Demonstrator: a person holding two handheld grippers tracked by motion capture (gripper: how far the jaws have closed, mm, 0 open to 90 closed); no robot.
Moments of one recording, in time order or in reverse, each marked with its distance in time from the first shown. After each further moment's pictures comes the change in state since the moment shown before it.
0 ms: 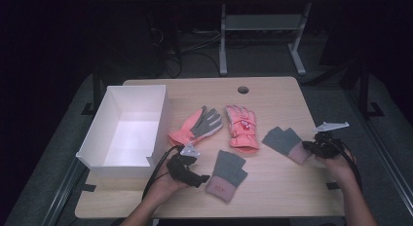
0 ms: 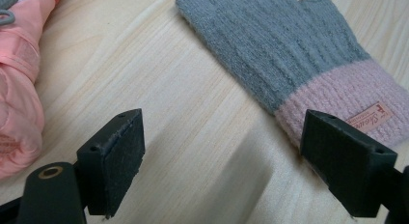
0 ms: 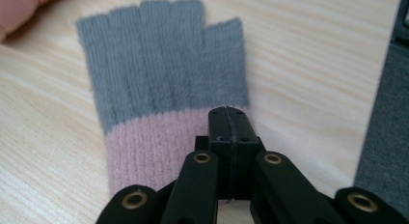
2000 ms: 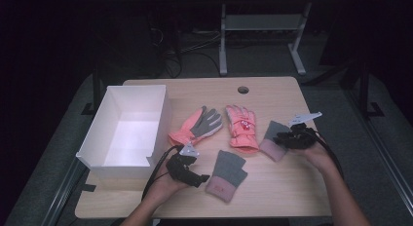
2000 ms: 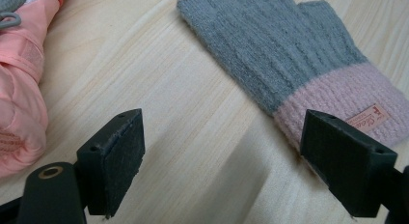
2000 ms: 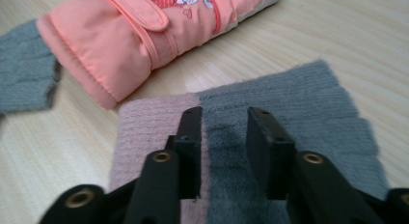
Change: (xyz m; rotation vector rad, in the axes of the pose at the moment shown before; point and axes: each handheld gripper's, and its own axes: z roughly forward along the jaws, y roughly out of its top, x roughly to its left) left arm -0.001 0.000 -0.001 -0.021 0.003 -0.011; right arm 0.034 0.045 0.043 -0.046 0.264 -0.157
